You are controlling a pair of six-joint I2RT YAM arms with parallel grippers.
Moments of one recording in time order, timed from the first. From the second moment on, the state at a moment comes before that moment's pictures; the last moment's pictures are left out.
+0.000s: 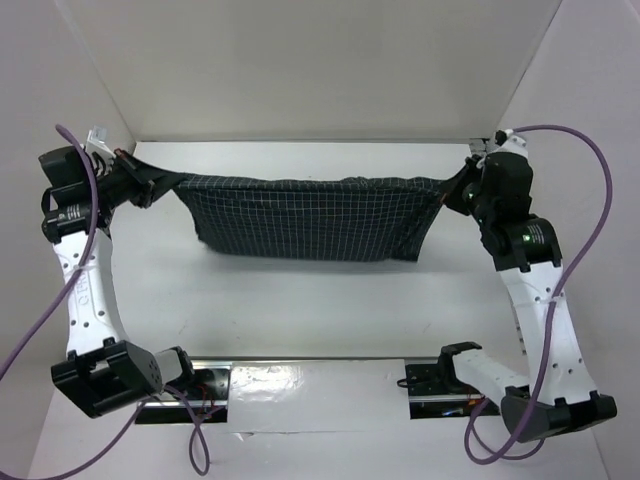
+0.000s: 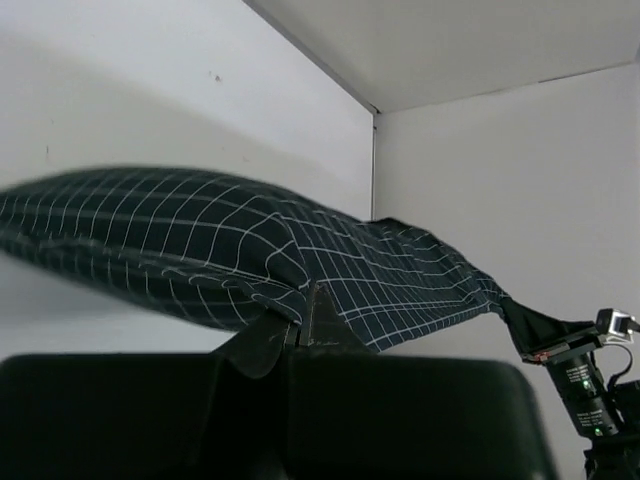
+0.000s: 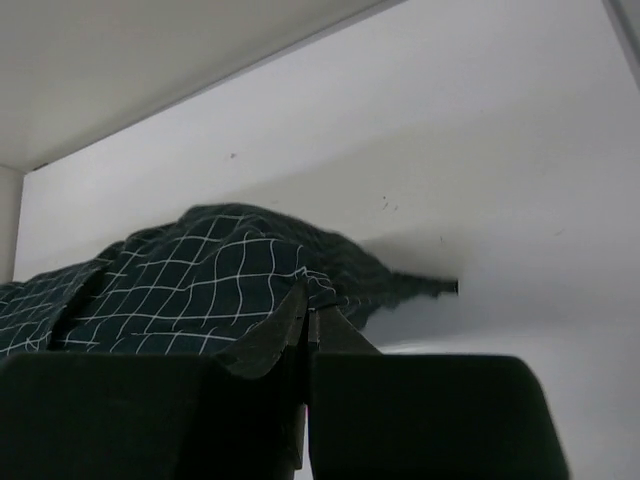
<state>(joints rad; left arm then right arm) 0.43 1.21 1.34 -0.58 0.85 -0.74 0.13 1.02 1.36 -0.74 0.13 0.50</state>
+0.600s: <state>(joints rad) 0.43 0.88 1.59 -0.75 0.78 -0.68 0.11 0.75 1.52 -0.79 0.24 0.50</state>
